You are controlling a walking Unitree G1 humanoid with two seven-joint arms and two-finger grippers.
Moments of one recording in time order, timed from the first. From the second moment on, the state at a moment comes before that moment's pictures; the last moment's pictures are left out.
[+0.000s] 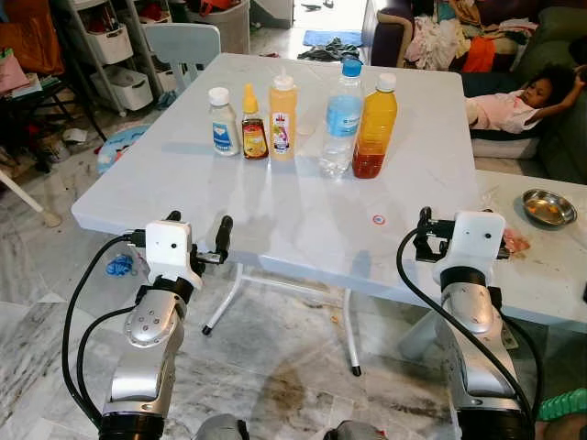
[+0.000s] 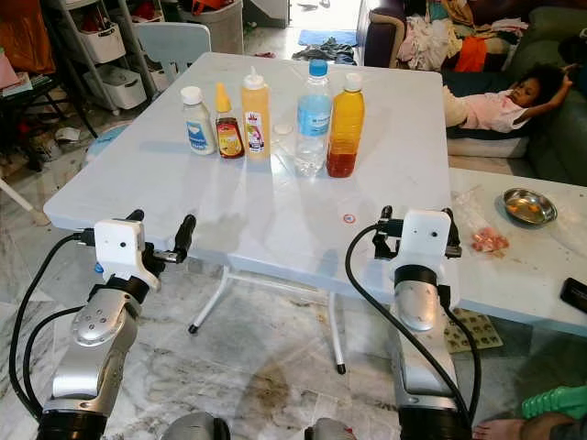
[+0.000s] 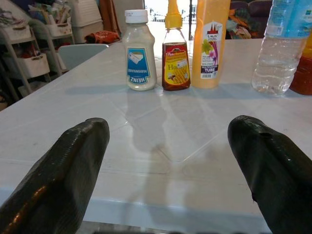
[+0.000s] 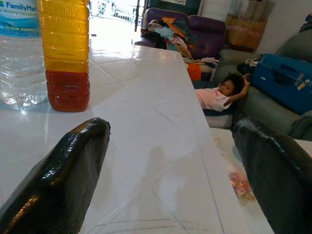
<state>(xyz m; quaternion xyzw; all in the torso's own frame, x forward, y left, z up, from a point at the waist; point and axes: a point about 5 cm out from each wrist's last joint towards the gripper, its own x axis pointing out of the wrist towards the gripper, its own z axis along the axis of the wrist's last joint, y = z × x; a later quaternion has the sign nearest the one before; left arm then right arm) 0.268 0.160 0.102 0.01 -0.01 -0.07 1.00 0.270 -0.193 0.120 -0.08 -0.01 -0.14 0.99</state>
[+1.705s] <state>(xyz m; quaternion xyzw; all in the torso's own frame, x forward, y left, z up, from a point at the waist) 0.293 0.130 0.123 -0.04 0.00 -0.09 1.00 0.282 -0.158 0.124 -0.09 0.00 -0.04 1.00</state>
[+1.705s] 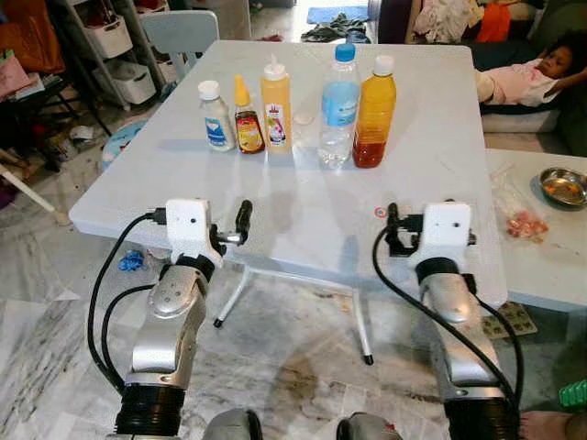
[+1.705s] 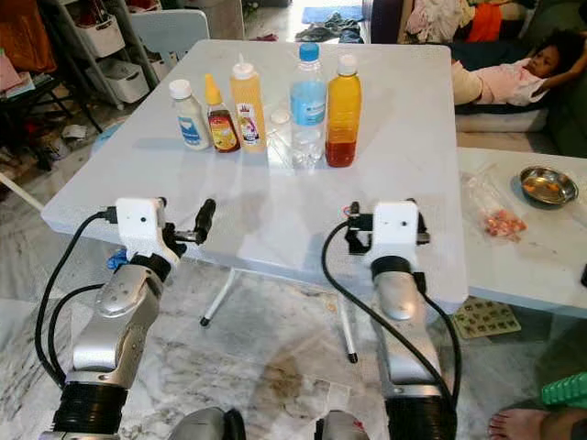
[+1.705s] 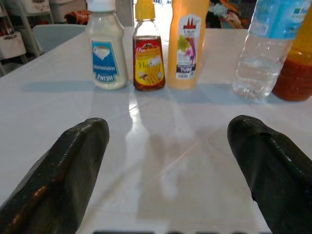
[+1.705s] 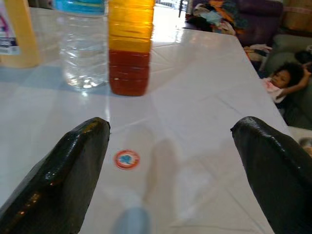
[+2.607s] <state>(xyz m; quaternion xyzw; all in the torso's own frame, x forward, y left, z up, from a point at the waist) 0.293 0.113 0.128 -0.07 -0.01 -0.12 0.99 0.279 -0.182 0.145 -0.17 -0.06 -0.10 0.98</state>
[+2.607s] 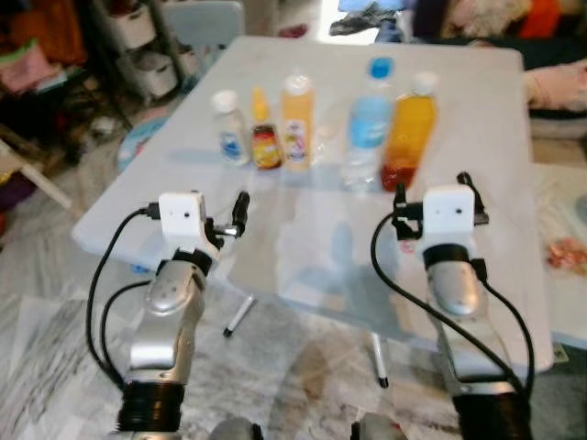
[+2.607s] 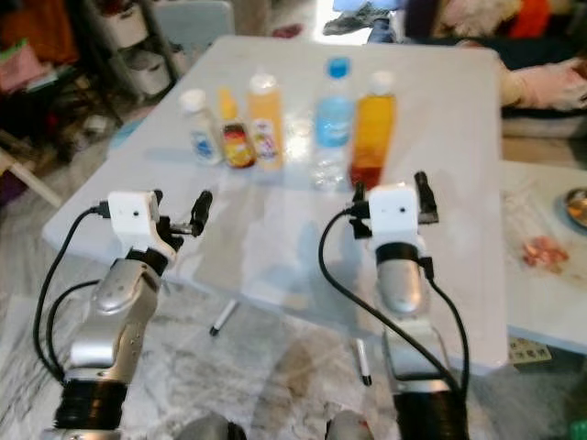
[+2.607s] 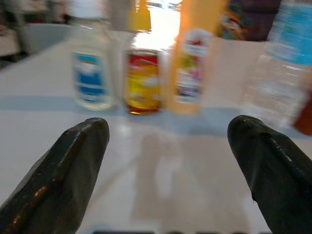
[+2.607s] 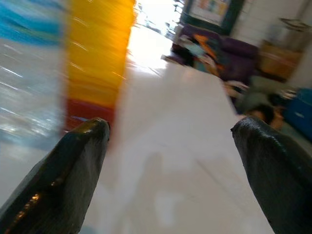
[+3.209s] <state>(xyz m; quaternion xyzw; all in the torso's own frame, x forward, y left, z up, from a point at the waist) 0.294 0.125 0.128 -0.04 -0.01 -0.13 0.99 0.286 -0.168 0.157 -0.16 -0.09 -0.11 0.98</state>
